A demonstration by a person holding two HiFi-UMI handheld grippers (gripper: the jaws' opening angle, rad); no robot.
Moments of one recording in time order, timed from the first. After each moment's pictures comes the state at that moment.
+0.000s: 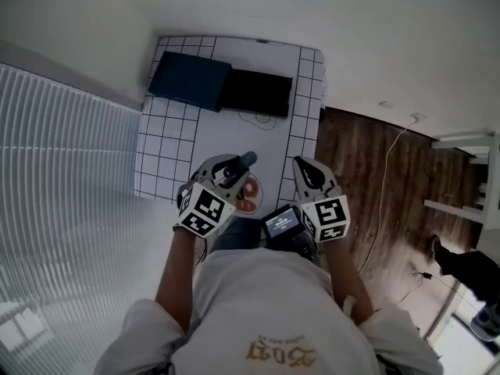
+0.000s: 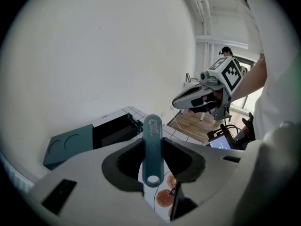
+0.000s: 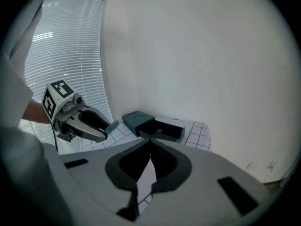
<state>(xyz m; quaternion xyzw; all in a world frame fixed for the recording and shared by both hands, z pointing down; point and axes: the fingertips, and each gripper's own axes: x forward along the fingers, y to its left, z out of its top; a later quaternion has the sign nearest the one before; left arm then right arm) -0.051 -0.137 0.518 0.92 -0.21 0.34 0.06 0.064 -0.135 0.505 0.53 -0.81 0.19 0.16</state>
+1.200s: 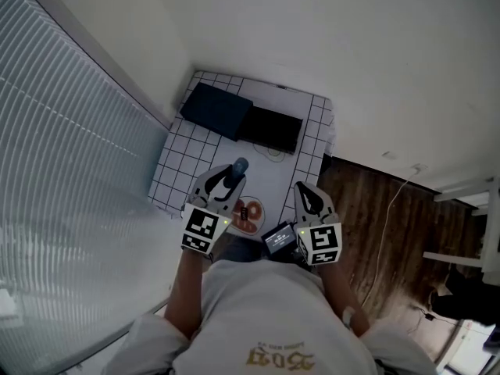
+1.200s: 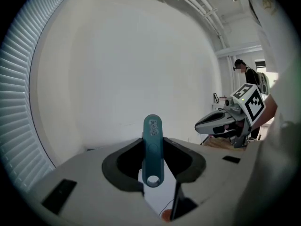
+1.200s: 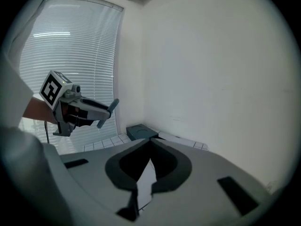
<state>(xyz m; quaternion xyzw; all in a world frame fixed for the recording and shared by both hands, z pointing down) -0.077 -0.147 0.408 0.90 -0.40 0.20 0.01 0.057 -0.121 0.446 0.52 -0.84 0.09 0.13</state>
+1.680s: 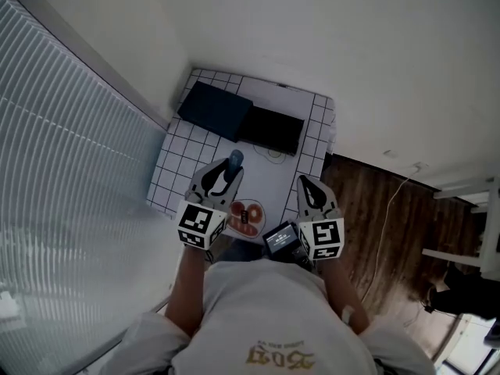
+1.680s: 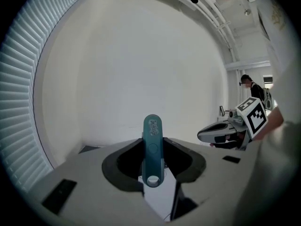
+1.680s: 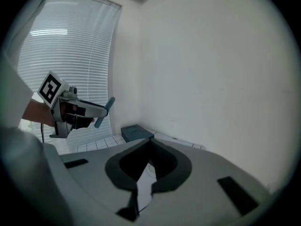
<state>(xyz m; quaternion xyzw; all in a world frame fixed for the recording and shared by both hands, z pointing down) -0.089 -0.183 0.407 0.89 -0.42 0.14 0.07 0.061 -0.155 0.447 0.54 -0.83 0.09 0.13</state>
